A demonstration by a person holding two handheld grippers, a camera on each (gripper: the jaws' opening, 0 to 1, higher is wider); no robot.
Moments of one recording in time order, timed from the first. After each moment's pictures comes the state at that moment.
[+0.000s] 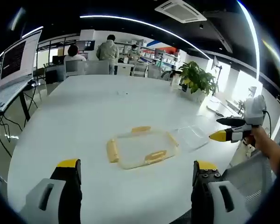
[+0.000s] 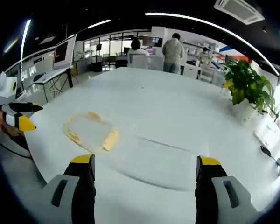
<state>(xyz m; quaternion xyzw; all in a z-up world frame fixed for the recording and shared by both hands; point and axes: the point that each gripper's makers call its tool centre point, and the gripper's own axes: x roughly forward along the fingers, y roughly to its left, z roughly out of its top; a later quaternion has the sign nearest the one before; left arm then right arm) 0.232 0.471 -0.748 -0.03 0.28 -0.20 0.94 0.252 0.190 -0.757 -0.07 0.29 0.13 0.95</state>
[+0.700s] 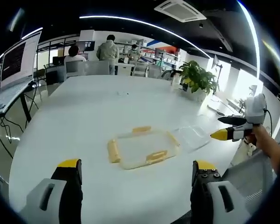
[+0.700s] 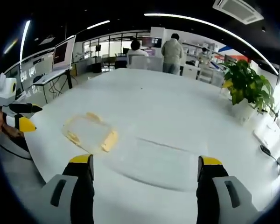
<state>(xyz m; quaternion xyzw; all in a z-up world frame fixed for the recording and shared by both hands) 0.232 0.473 -0.746 -0.02 0.28 -0.19 0.94 0.252 0.188 -0.755 -0.06 0.28 0.13 0.95</state>
